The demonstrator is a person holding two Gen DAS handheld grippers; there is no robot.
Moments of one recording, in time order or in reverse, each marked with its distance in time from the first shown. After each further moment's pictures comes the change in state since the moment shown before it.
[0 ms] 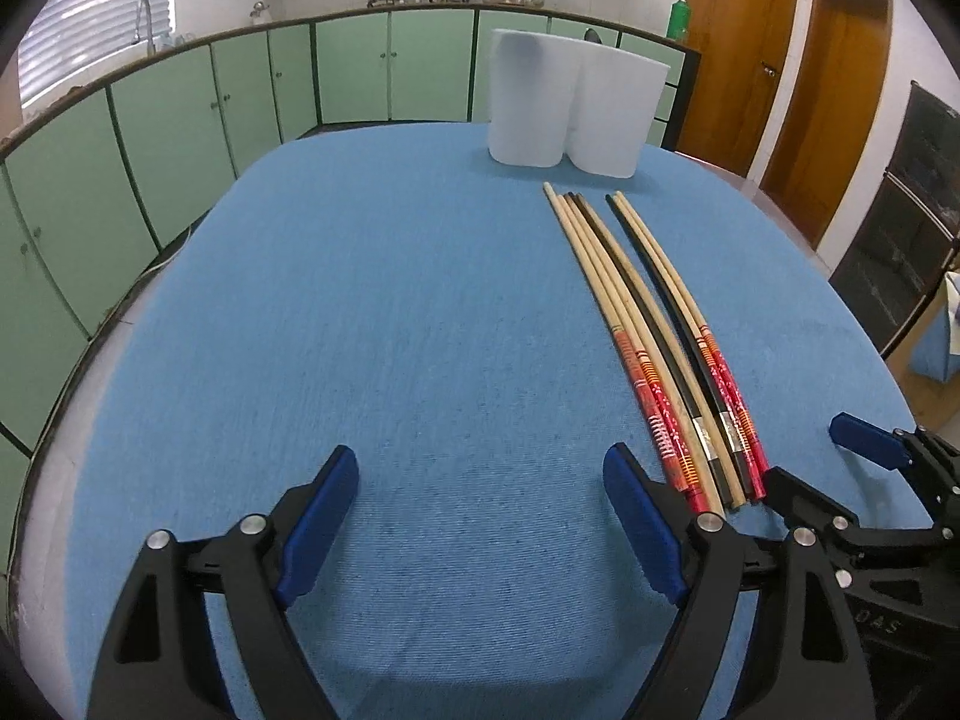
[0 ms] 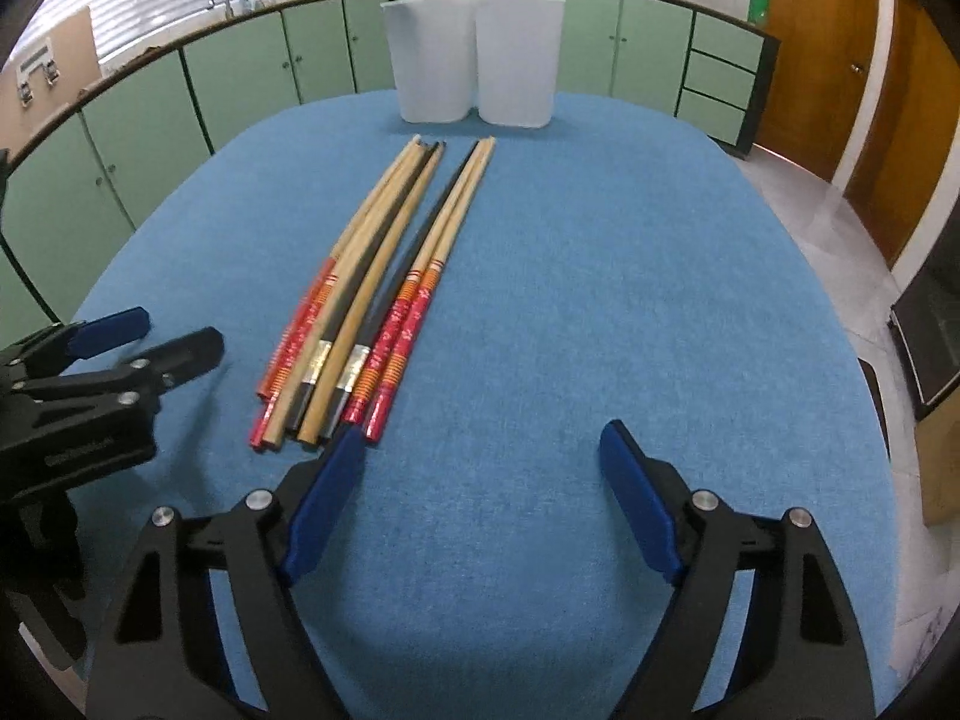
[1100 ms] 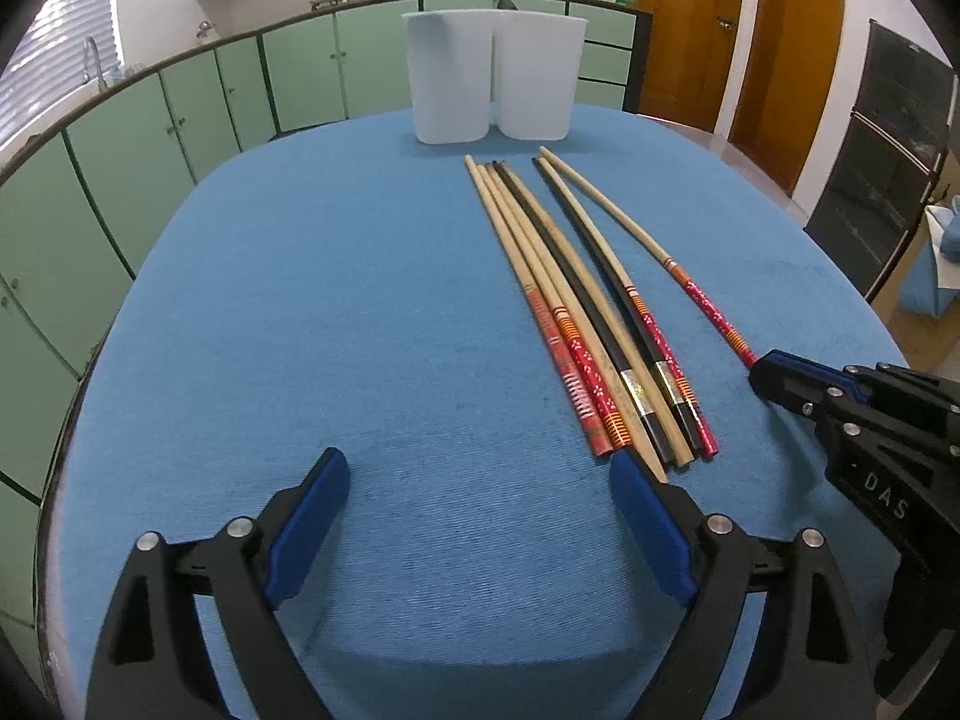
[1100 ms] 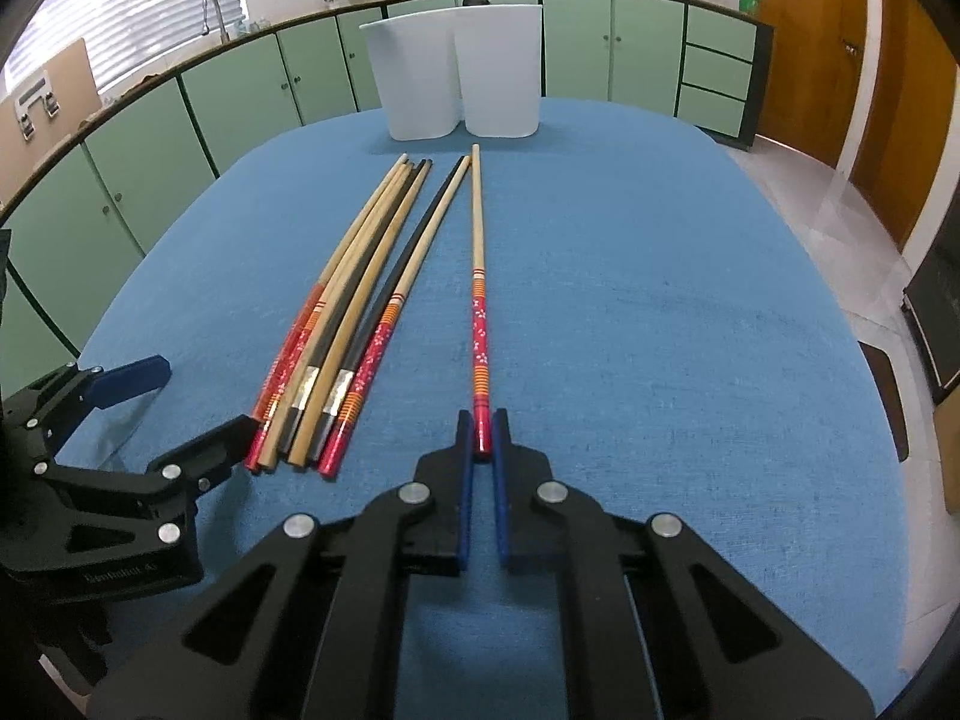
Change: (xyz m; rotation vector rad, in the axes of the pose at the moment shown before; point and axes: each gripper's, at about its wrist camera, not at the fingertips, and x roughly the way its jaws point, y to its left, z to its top) left arm 0.004 -0.037 -0.008 0.131 0.041 -0.019; right arm -0.004 -0.018 0.003 0.045 -0.022 0.082
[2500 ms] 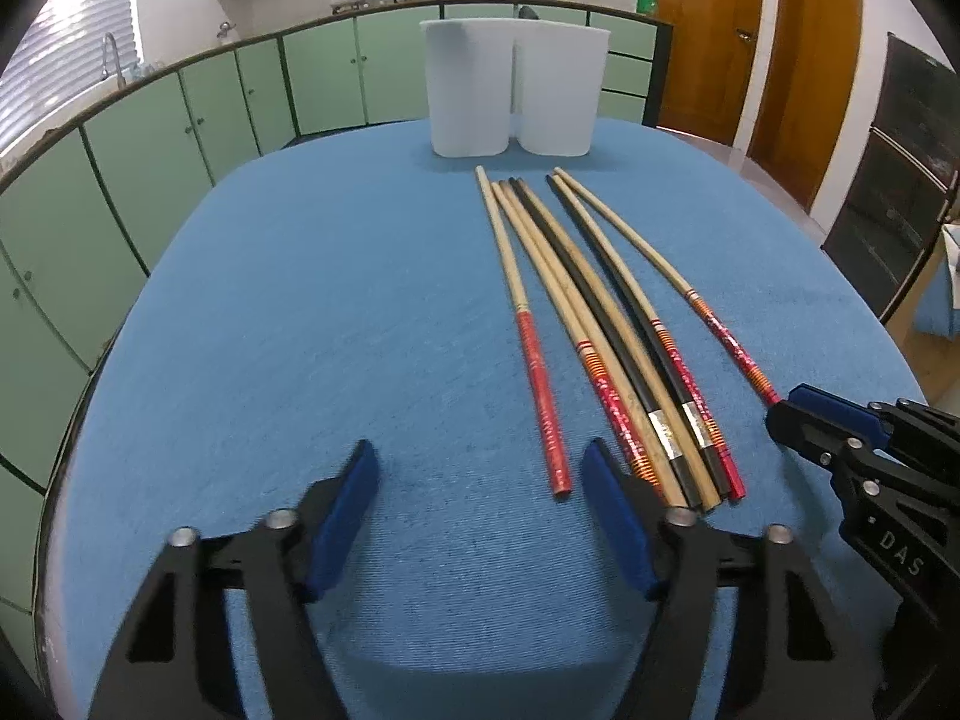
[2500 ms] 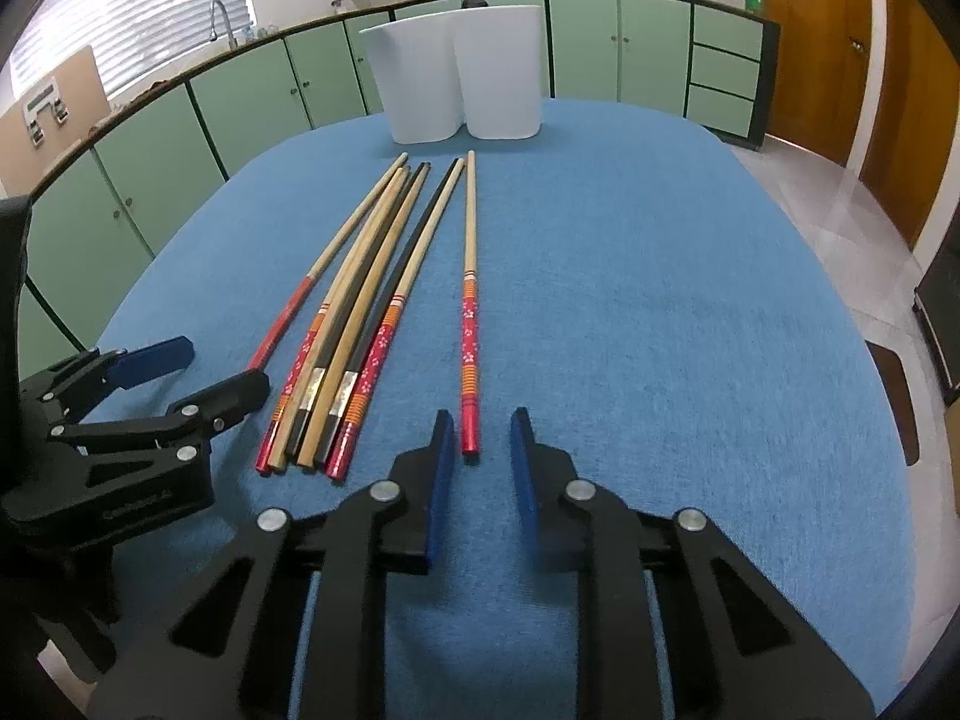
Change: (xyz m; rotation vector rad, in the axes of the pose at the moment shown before) left arm 0.005 0.000 0.011 -0.032 -0.026 0.030; right arm 0.000 -0.006 0.001 0.007 -0.007 0.032
